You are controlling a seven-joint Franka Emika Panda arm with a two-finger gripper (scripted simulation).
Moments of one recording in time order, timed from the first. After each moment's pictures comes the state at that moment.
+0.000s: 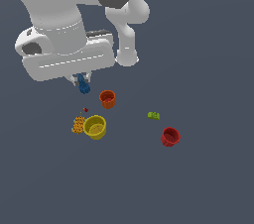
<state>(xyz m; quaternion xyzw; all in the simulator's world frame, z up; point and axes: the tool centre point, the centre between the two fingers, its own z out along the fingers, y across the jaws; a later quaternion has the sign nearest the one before) 0.035 -0.131 0.345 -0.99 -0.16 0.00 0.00</state>
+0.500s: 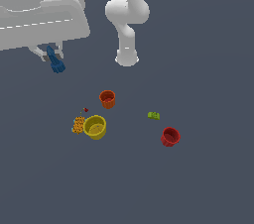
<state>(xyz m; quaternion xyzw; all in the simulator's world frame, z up) 0.029 -0.181 0.422 -0.99 -0.16 0.00 0.00</state>
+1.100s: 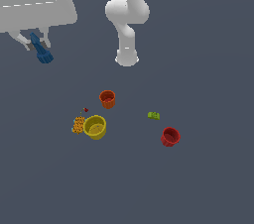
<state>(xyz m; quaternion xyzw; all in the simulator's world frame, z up) 0.029 -0.201 0.452 -0.99 -0.16 0.00 0.00</state>
